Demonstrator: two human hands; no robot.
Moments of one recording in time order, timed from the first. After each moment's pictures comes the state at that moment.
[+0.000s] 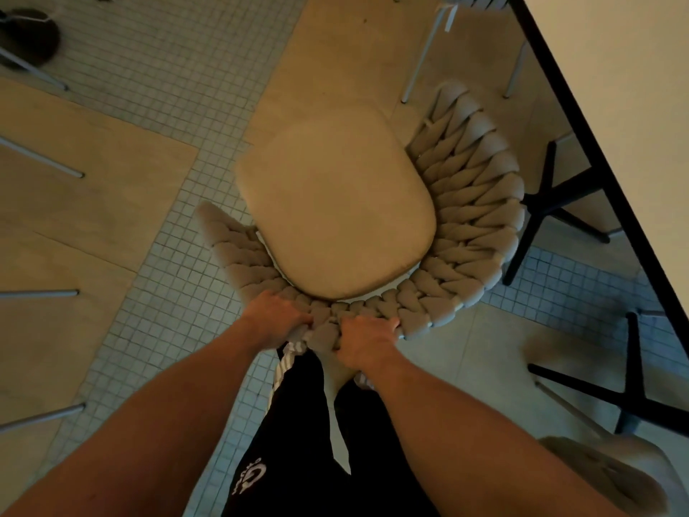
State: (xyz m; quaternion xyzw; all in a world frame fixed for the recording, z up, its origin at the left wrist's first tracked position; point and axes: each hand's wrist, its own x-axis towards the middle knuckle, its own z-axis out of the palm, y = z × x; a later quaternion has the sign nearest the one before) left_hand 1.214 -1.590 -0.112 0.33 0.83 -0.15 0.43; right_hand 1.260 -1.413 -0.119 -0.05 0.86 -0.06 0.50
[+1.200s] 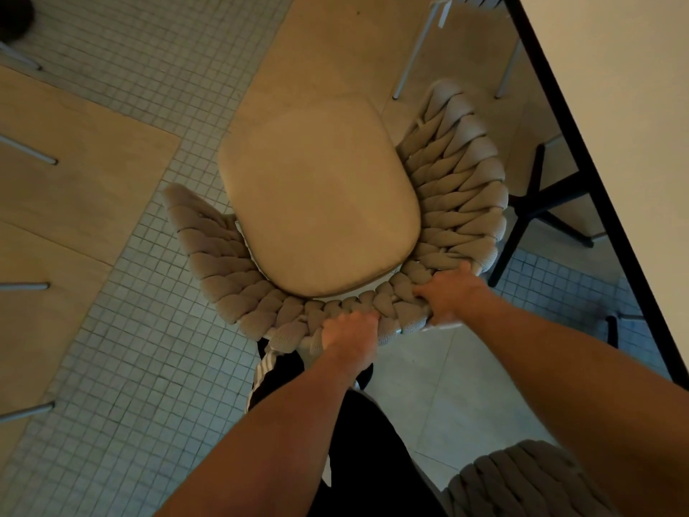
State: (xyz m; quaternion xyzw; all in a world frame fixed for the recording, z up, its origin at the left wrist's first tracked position) left_hand 1.258 -1.426 -0.123 0.12 0.89 0.05 0.44; right_hand 1.198 -1.235 -0.122 -0.22 0.84 0.18 0.46
